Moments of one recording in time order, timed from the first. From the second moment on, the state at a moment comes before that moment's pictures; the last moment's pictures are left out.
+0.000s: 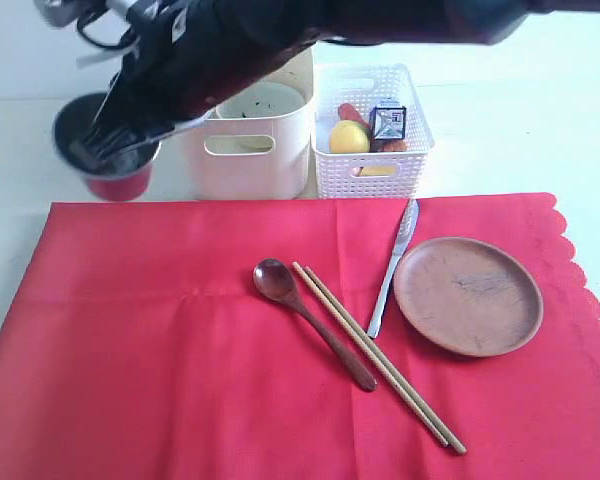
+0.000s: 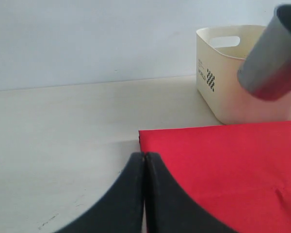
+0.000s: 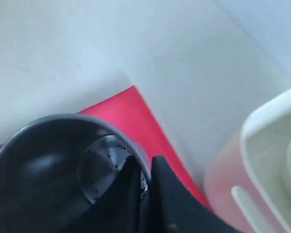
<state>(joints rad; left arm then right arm) -0.10 0.01 0.00 0.03 0.26 0.03 0.83 1.89 -1.53 0.23 0.42 -0.38</state>
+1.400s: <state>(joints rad) -0.10 0.01 0.00 0.03 0.26 0.03 0.61 2.01 -1.53 0.23 0.20 -0.29</state>
